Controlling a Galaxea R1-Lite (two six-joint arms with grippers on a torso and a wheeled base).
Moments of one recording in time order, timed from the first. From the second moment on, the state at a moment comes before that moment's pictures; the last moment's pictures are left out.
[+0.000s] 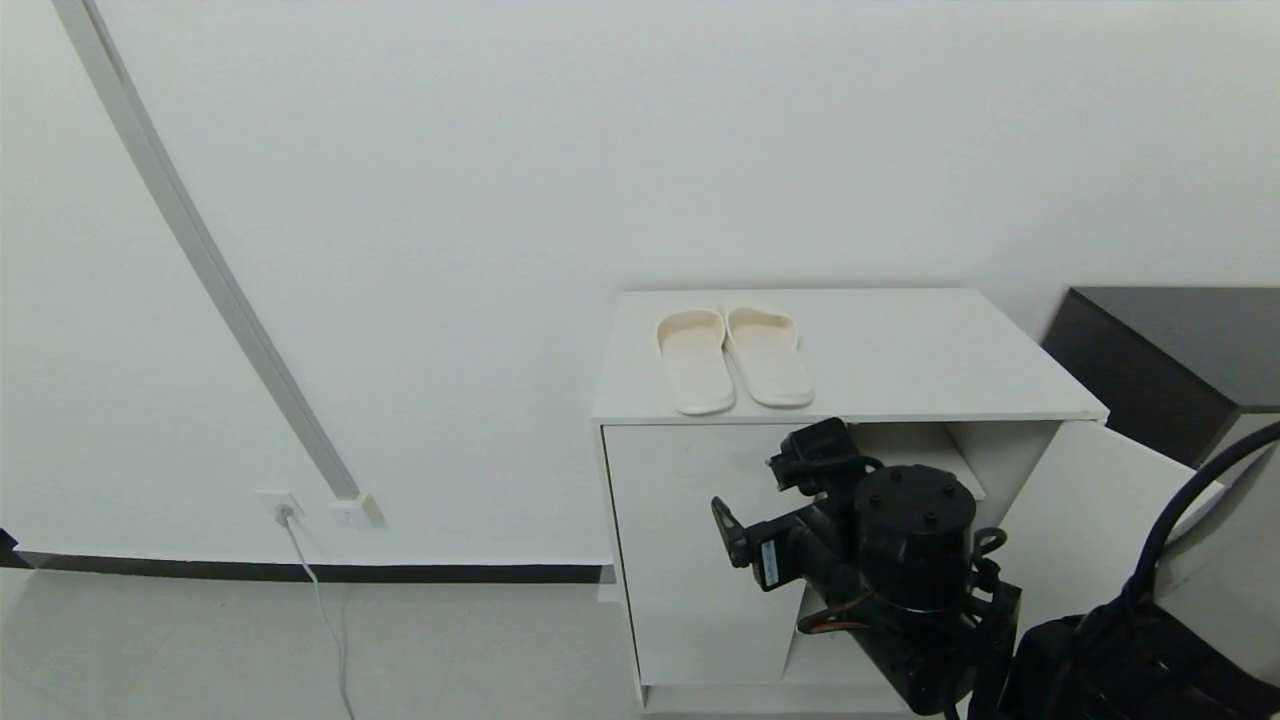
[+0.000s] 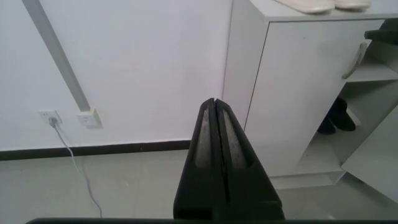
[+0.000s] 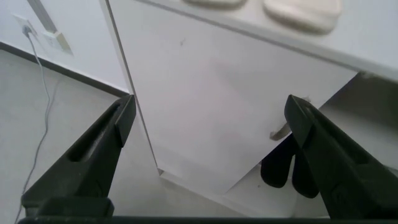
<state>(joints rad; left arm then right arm) 0.00 0.00 0.00 0.00 -0.04 0.01 0.86 1.99 -0.68 -1.16 -0.49 -0.02</state>
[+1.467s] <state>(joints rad) 0.00 0.00 0.00 0.00 -0.04 0.00 0.77 2.03 -1.03 -0.69 -0.52 0.21</state>
